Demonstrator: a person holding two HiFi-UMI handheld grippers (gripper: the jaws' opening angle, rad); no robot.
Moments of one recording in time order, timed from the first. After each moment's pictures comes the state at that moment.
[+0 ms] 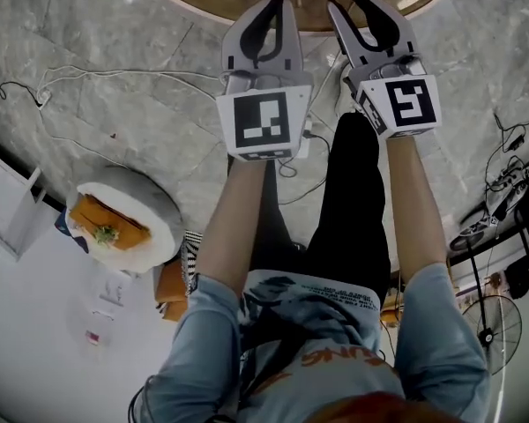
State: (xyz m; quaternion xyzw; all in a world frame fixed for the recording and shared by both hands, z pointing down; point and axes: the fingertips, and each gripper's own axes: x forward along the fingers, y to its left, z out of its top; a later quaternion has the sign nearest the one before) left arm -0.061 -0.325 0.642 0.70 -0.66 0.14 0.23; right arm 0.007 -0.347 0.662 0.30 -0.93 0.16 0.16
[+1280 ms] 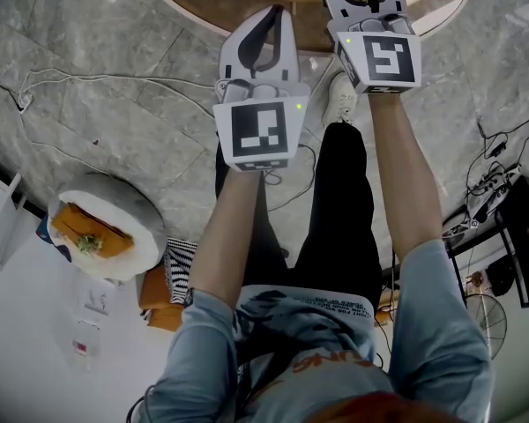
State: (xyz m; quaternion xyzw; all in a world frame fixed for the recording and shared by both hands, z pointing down) left arm -0.091 -0.330 0.667 0.69 -0.66 0.14 0.27; right arm -0.062 -0.430 0.679 0.34 -0.93 0.05 0.14
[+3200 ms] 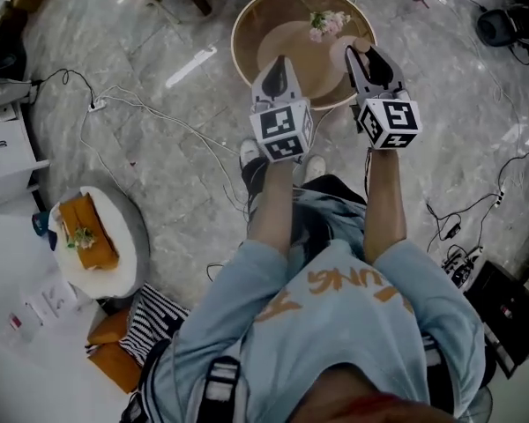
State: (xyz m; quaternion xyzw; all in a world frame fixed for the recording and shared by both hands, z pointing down) left arm -0.044 -0.278 0.257 0.58 -0.80 -0.01 0.17; right arm 0.069 -0.363 0.223 0.30 -0.95 0.05 0.05
